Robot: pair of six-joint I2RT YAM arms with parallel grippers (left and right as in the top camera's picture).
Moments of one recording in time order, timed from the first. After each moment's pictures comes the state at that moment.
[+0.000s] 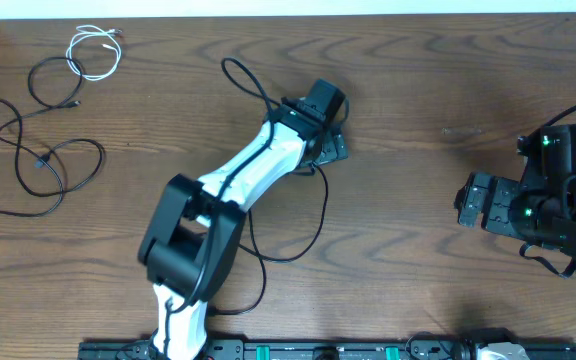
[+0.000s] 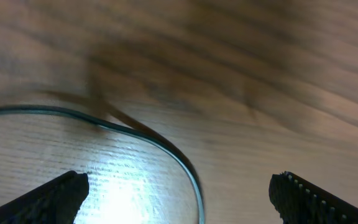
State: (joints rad) left arm -0.56 2.04 1.48 -0.70 -0.04 -0.81; right arm 0.11 1.13 1.51 -1.54 -0.03 0.37
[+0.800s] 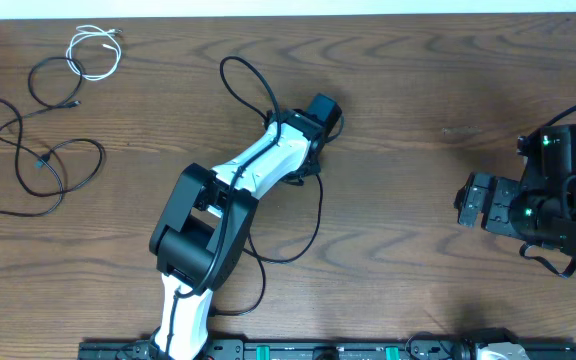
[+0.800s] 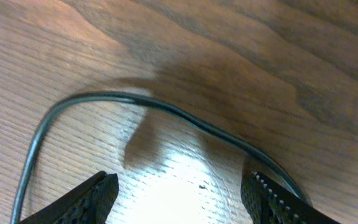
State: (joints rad) left arm -0.56 2.10 1.48 -0.86 -0.27 -0.84; right arm 0.11 1.13 1.51 -1.54 -0.03 0.37
